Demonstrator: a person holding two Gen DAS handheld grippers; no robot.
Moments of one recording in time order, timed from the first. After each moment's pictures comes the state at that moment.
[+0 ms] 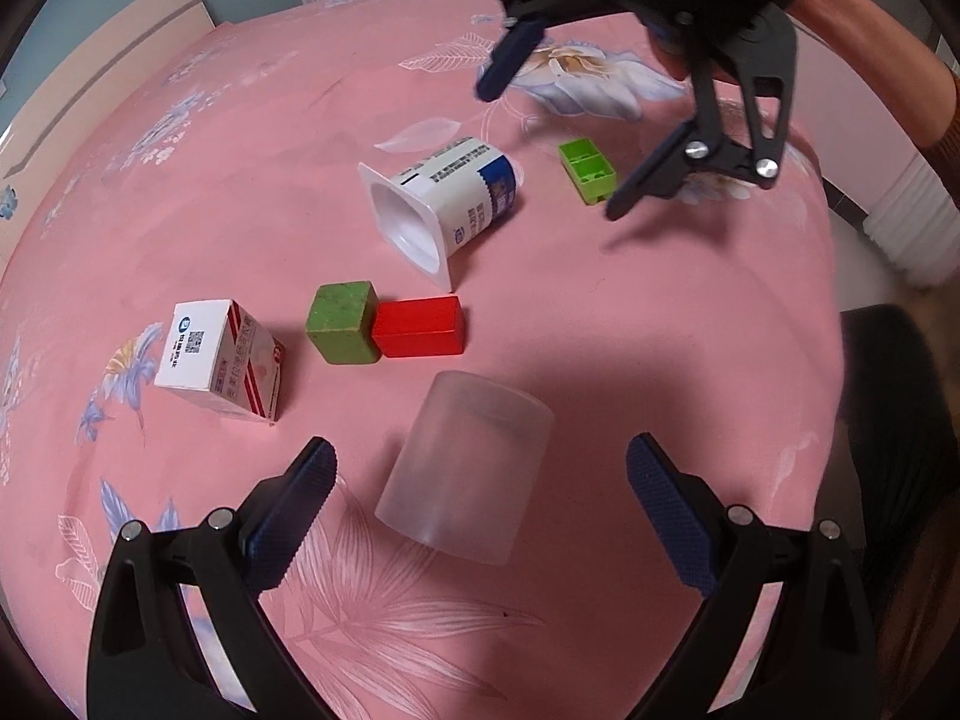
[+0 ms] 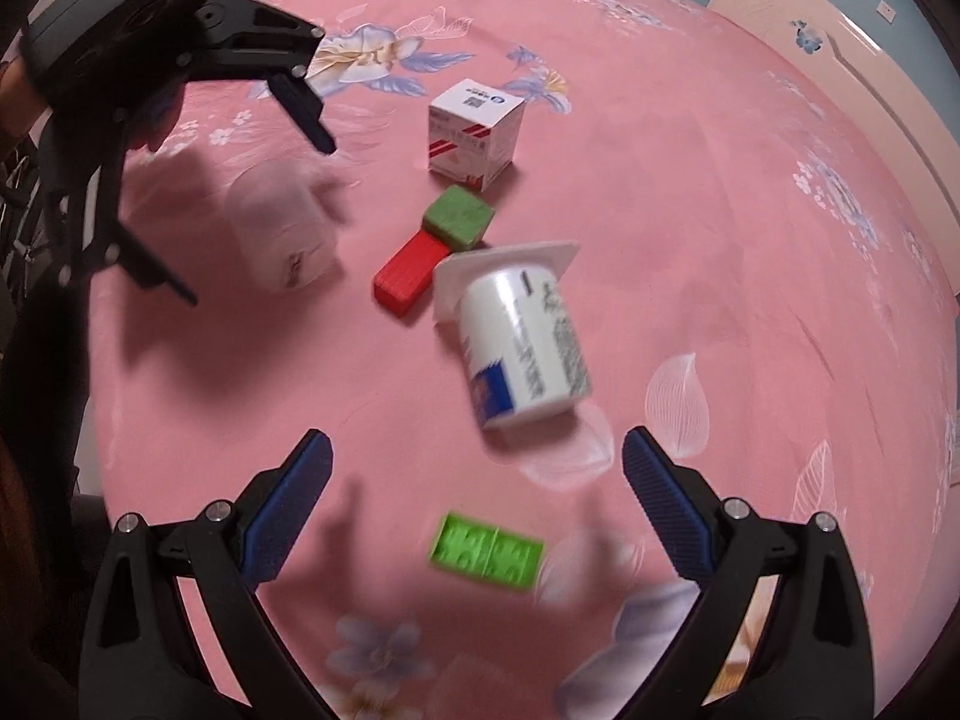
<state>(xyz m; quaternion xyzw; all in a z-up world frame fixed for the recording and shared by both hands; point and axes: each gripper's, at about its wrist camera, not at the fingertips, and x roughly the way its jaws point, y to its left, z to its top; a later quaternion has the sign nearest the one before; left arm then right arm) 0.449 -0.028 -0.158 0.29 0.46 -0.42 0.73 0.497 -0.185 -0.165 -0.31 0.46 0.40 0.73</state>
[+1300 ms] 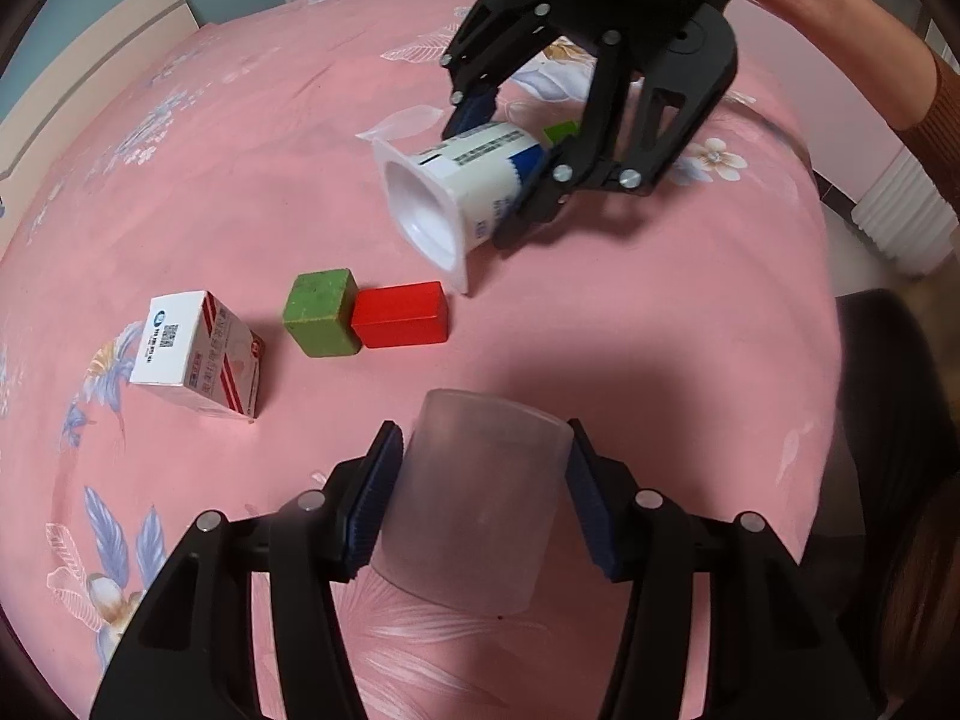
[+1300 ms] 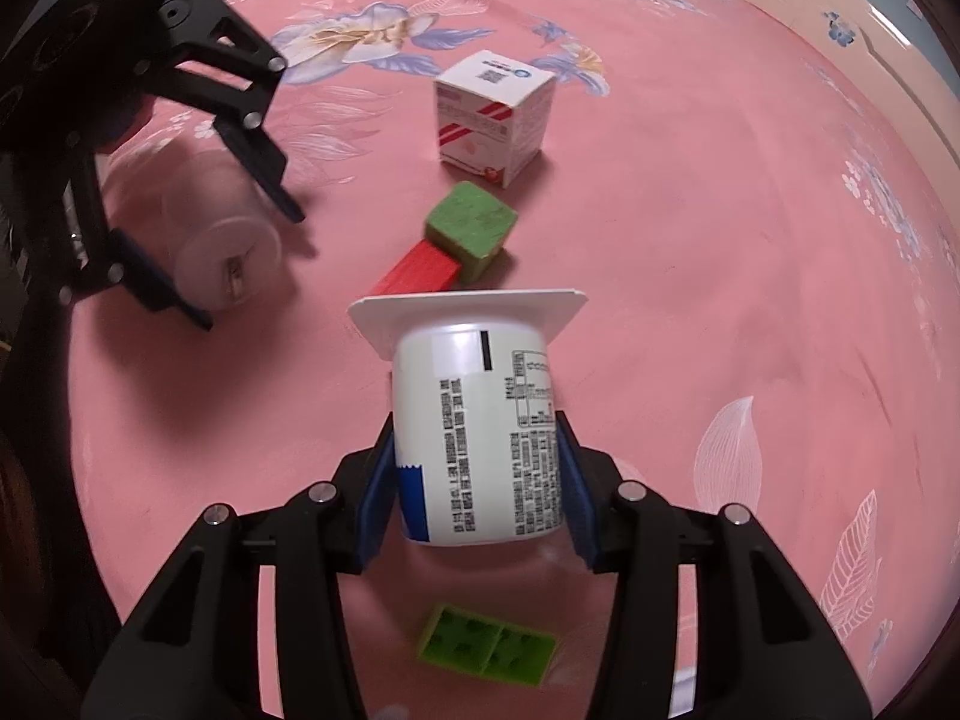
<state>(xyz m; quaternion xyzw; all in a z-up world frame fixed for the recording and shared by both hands) 0.444 -0.027 -0.161 0.30 0.46 -0.43 0.72 0.507 -0.165 -0.184 -0.31 0.48 0.42 0.71</state>
